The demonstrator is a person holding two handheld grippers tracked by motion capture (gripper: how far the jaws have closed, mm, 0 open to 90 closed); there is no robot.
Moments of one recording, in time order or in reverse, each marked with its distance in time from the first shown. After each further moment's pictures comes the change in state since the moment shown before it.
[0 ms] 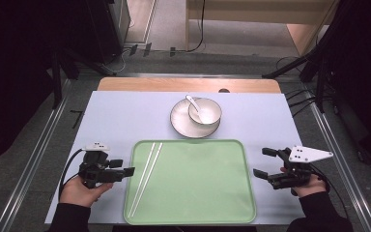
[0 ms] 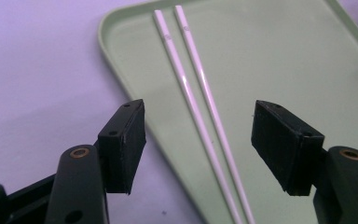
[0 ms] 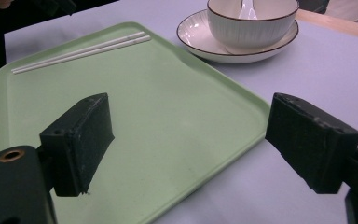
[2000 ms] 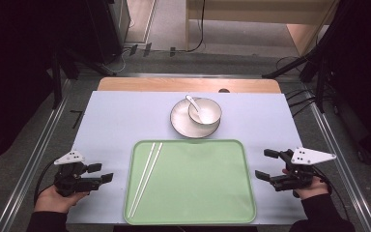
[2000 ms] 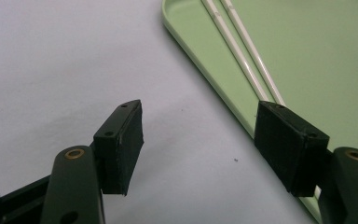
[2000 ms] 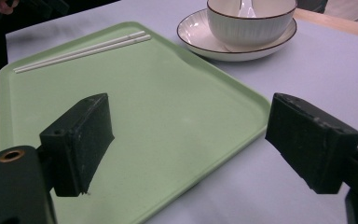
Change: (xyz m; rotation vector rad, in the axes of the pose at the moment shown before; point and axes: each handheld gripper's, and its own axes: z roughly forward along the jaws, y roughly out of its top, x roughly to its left) left arm 0.042 -0.039 -0.025 -0.072 0.046 0.069; right arm 0.002 -0.004 -0.005 -0.004 -0.002 0.004
